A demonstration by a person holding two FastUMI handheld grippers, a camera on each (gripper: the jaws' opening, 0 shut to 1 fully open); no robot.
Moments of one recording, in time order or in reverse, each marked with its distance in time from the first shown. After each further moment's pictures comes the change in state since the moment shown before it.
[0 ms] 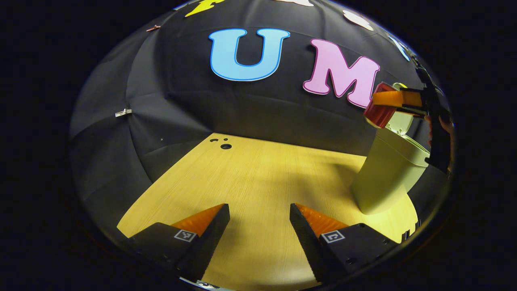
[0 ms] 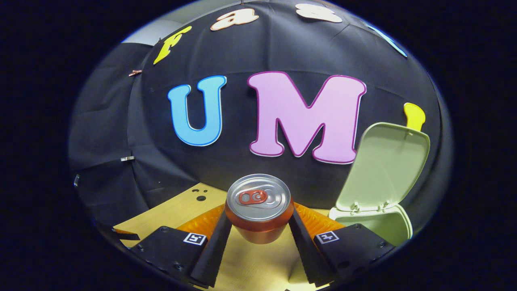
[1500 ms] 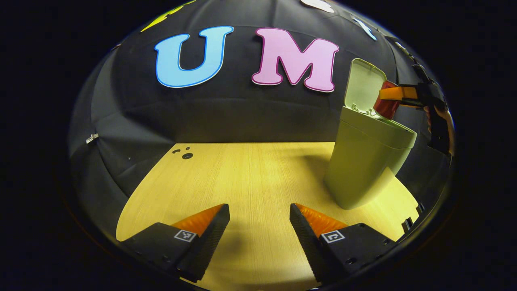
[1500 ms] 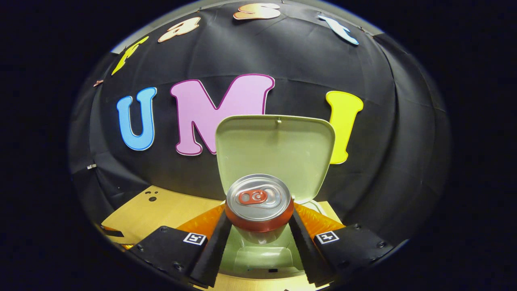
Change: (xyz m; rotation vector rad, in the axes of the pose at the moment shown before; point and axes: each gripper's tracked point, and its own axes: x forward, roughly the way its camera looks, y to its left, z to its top) left arm 0.027 -0.101 0.001 0.160 0.020 -0.144; right arm -0.058 -0.187 -0.021 0.051 0.016 -0.289
